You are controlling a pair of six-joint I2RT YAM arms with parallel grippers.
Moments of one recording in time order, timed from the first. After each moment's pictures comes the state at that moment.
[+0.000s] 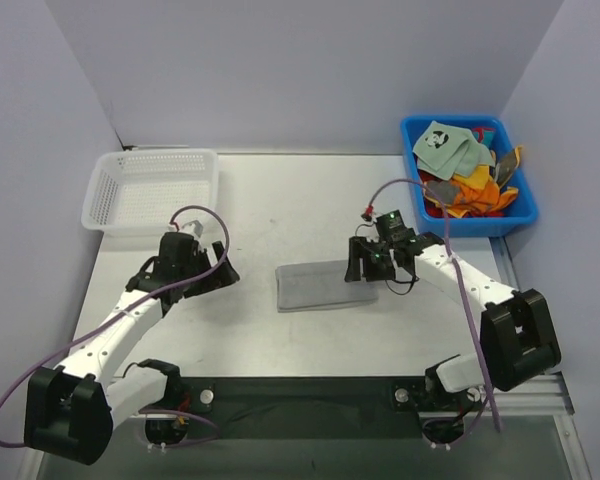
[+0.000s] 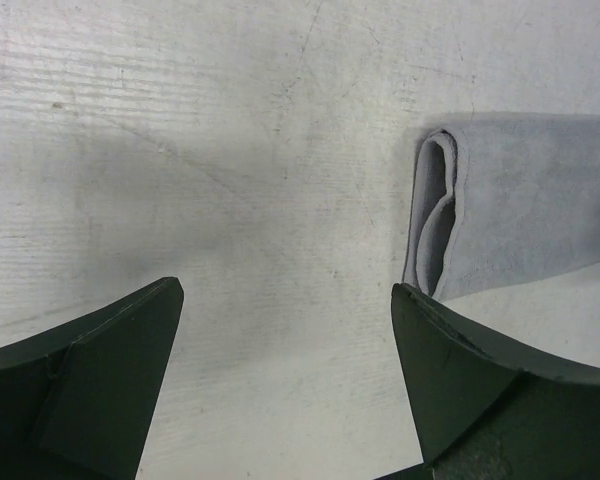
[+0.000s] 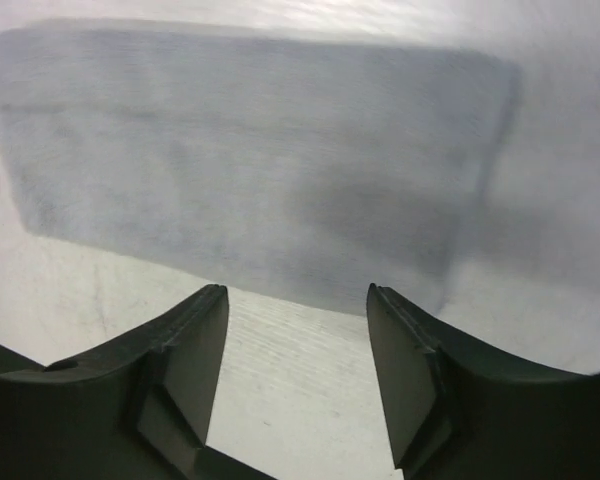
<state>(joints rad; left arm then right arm) -0.27 1.06 0.64 -0.42 0.12 -0.57 0.34 1.44 0.81 -0.49 -0.25 0.35</state>
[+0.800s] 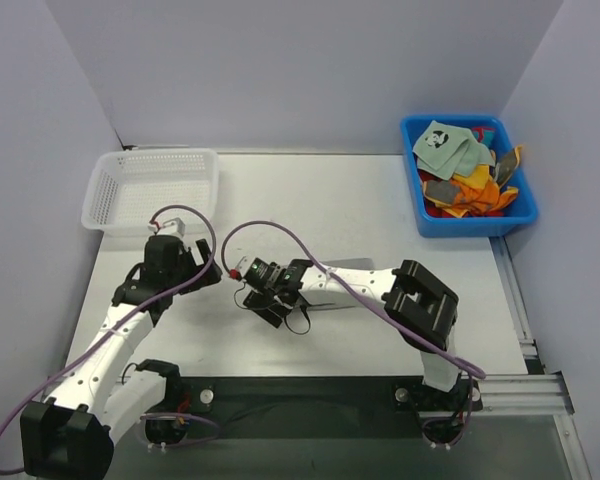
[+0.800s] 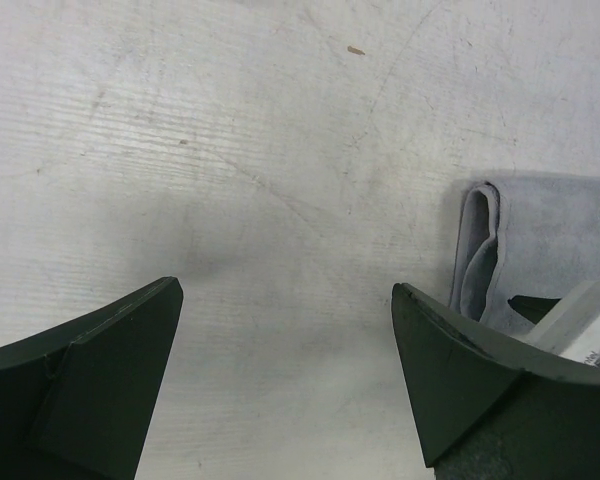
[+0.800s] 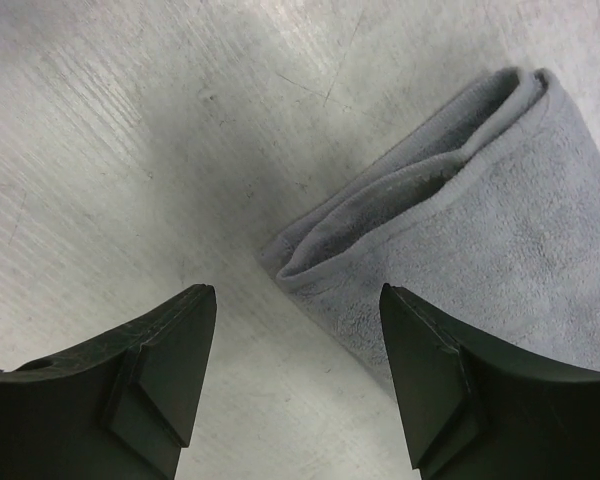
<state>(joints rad) -0.22 0.91 0.63 -0.48 -0.02 -0.50 1.11 1.92 1.32 -0.56 0.21 0.04</state>
